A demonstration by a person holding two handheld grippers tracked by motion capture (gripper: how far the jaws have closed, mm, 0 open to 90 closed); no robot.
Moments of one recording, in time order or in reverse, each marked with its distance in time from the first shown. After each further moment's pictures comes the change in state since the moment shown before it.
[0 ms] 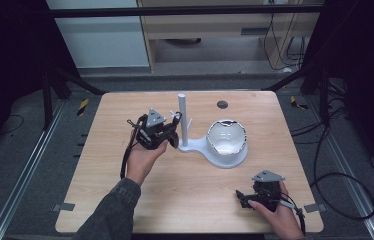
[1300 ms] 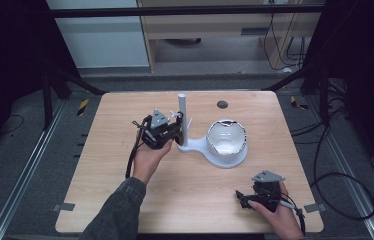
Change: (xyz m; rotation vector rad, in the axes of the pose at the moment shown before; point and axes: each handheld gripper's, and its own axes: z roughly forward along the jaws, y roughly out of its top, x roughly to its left) left arm -0.002 -0.007 0.020 -0.048 -0.004 -0.015; right arm 0.000 0.000 0.000 0.000 0.003 -0.005
